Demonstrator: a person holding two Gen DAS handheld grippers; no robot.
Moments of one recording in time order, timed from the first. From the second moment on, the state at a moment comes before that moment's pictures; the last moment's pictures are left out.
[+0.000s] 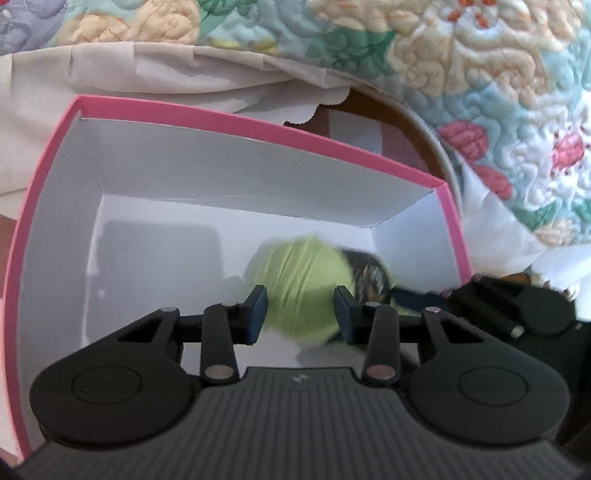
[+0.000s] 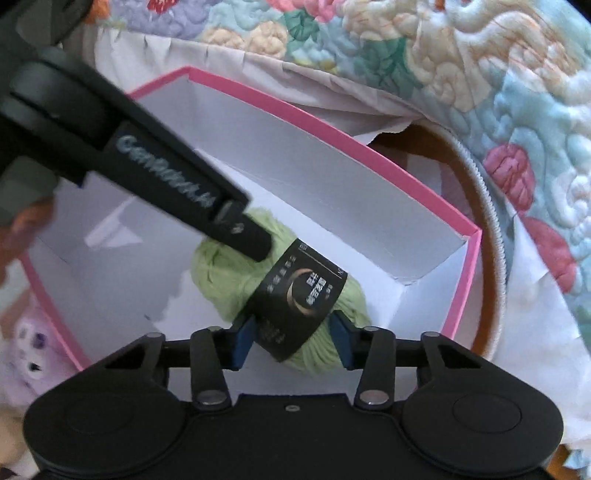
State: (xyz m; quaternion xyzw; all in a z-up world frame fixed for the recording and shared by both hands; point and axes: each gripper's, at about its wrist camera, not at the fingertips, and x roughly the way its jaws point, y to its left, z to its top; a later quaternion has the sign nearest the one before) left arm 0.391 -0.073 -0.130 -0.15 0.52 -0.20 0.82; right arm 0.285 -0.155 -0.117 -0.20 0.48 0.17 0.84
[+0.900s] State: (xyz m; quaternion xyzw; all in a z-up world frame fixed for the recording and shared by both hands) left arm 0.422 -0.136 -0.136 -0.17 0.52 -0.19 0.82; right arm 0.280 -0.186 -0.106 -0.13 0.47 0.12 0.87
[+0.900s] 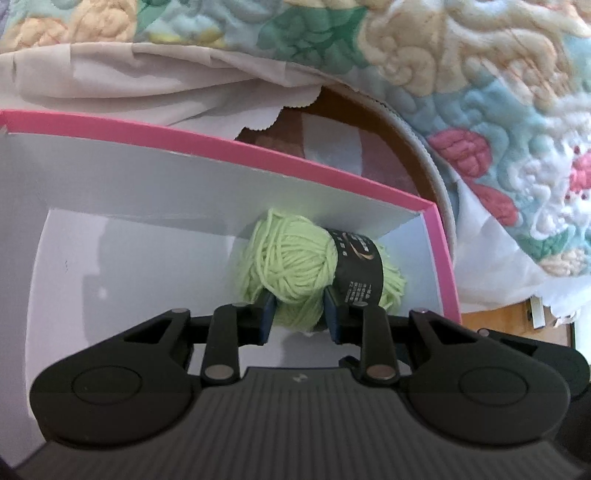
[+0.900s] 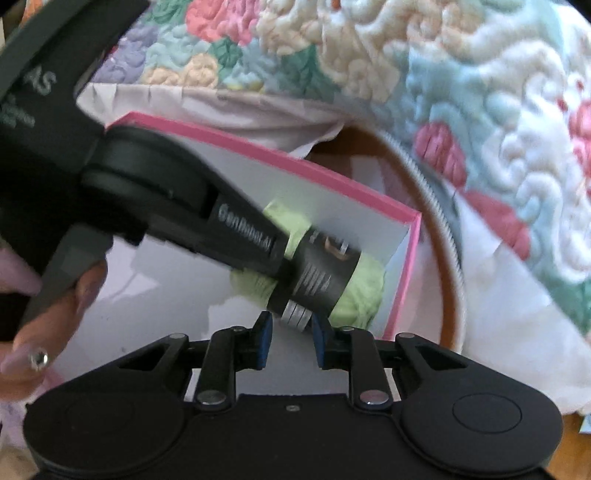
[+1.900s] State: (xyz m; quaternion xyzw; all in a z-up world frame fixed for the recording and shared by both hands) left arm 0.204 0.000 0.061 0.01 0.48 -0.20 0.86; right arm 0.137 -0.154 0.068 -0.05 0.43 0.17 0.88
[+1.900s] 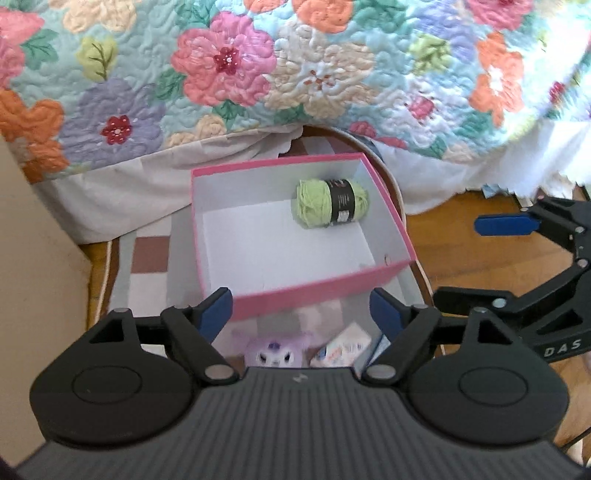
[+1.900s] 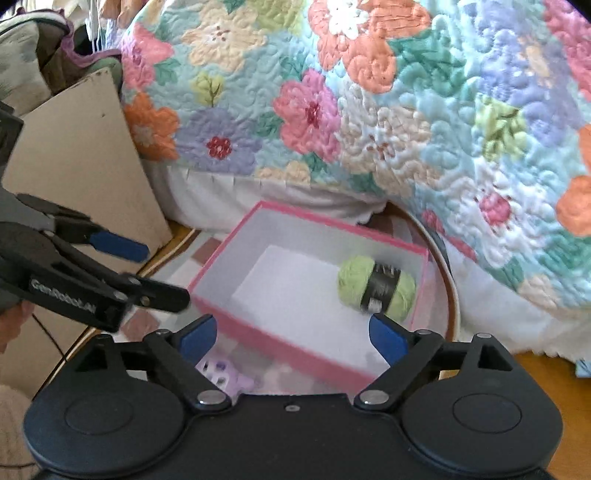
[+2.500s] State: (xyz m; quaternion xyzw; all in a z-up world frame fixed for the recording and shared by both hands) left arm 0.111 0.002 0.009 0.01 0.53 -0.21 0.82; right arm 0.010 -0.131 0.055 -0.10 0.49 0.26 0.82
